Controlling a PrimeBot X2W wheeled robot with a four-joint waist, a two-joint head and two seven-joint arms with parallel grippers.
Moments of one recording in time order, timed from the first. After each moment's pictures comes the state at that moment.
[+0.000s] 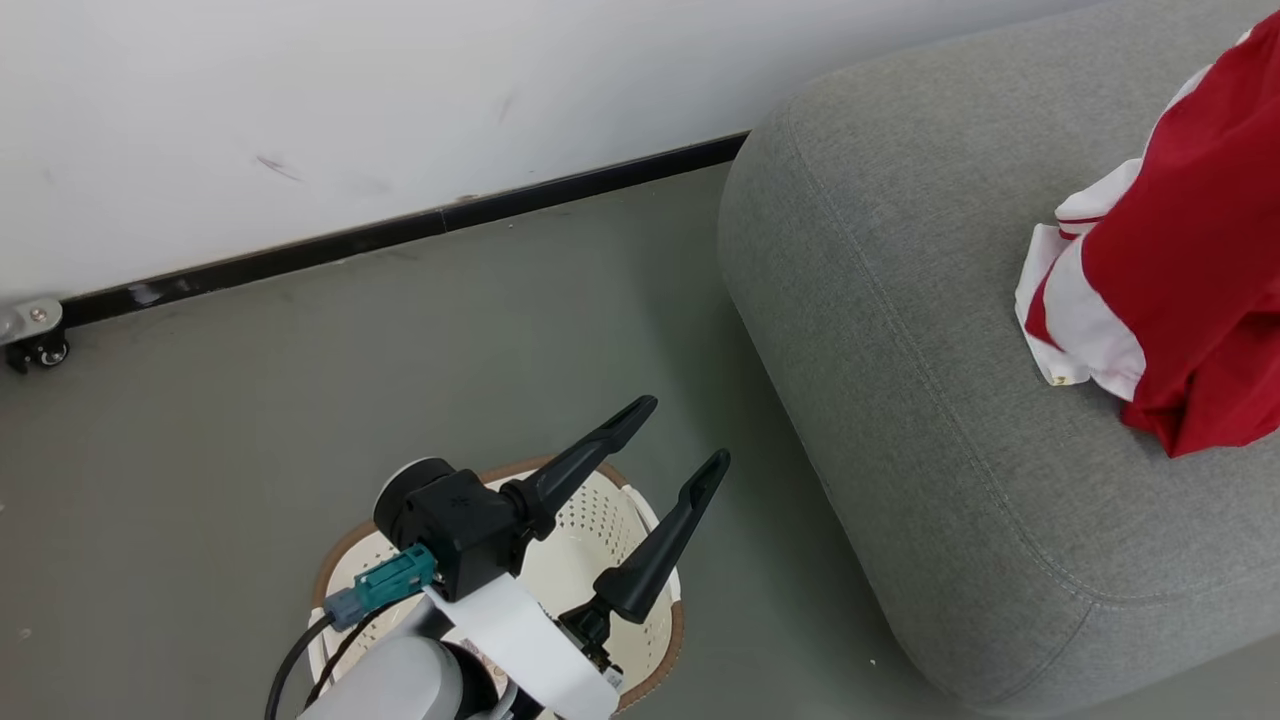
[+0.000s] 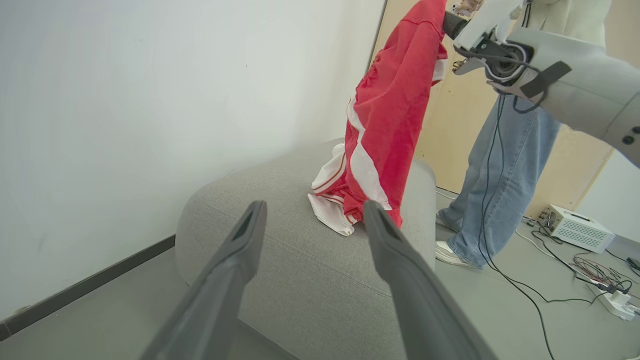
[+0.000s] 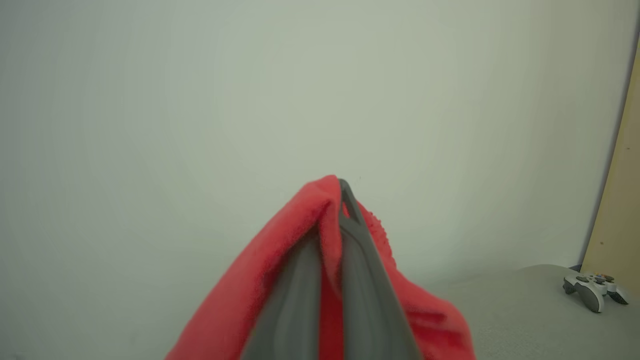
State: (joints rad) left arm -0.38 0.31 -0.72 0.01 -0.59 -0.12 -0.16; right arm -0.89 -0.58 0.08 0.69 0.51 0.12 -0.13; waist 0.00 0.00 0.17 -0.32
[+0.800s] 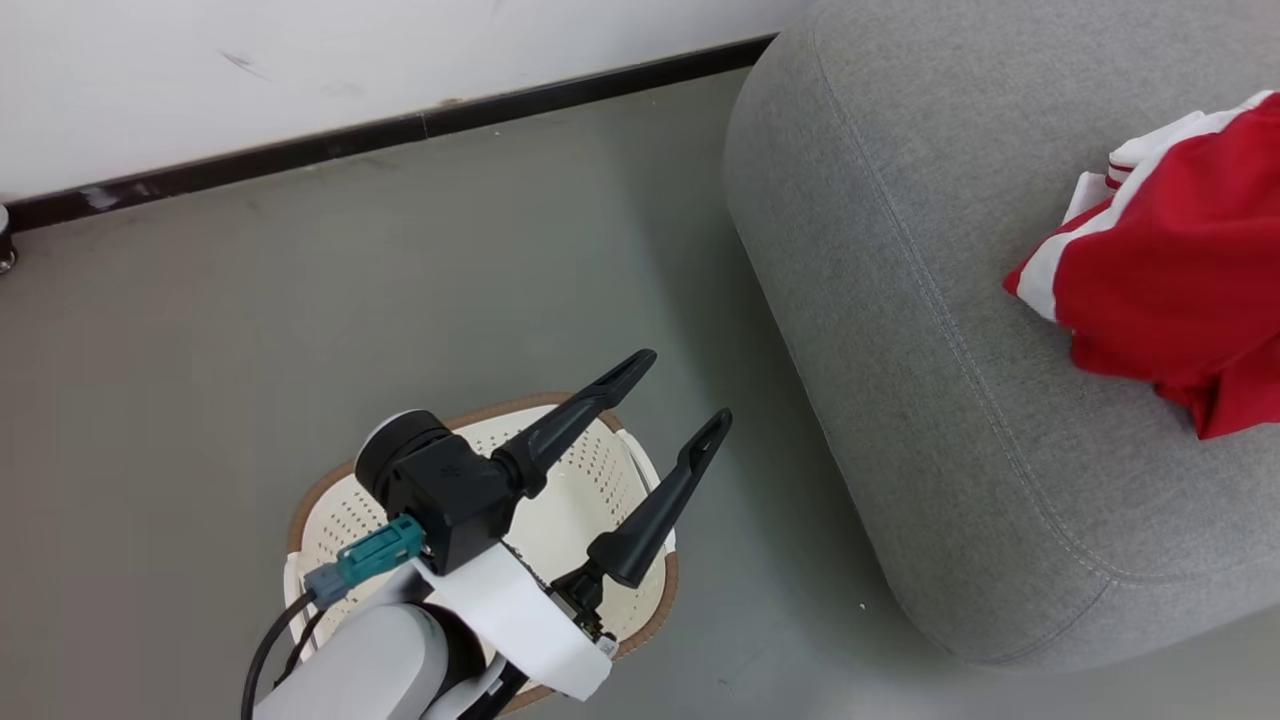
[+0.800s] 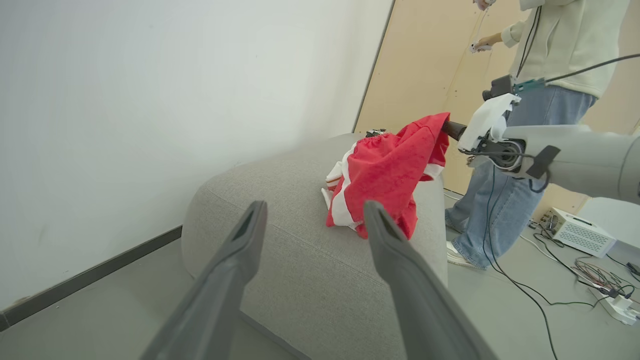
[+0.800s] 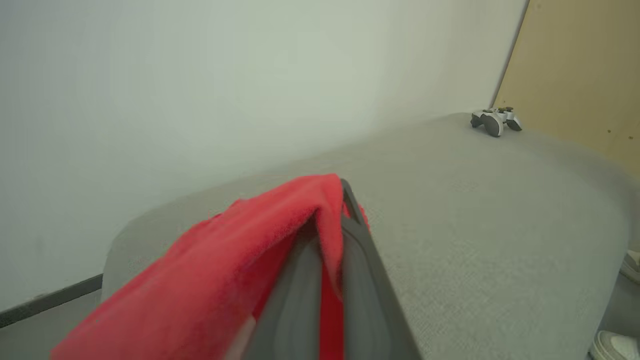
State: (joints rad) left arm -0.44 0.33 -0.71 -0.04 -0.57 -0.11 -0.13; right arm -0.74 -0.55 -0.11 1.01 0.44 0.12 -0.23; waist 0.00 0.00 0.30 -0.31
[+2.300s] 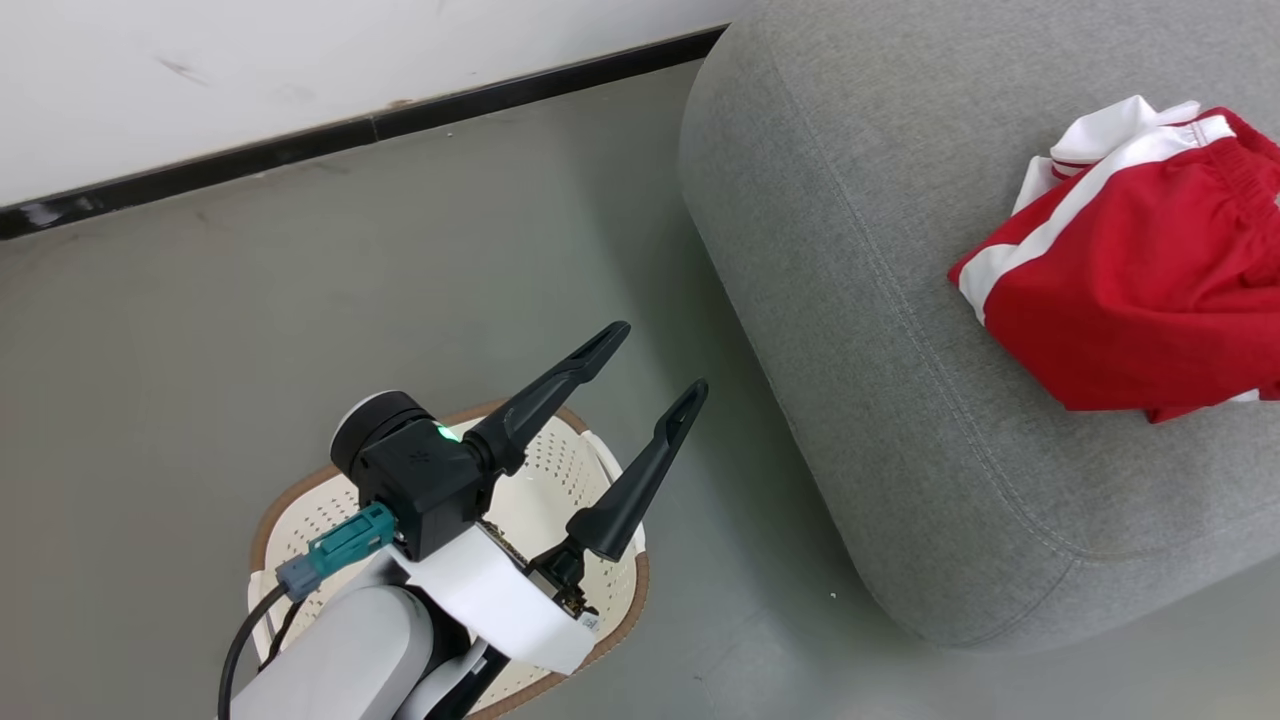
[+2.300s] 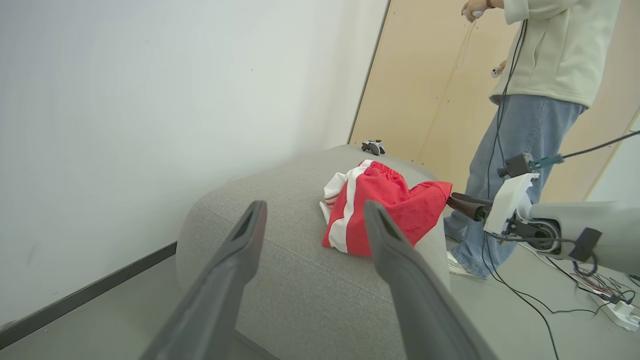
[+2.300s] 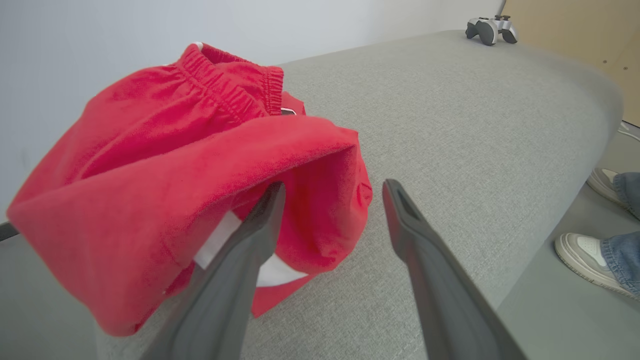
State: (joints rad) left arm -0.46 0.34 -0.68 -0.02 -0.56 -0.11 -0.17; right arm -0.49 -0.42 -0.17 0.96 0.38 0.12 -0.25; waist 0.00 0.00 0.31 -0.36
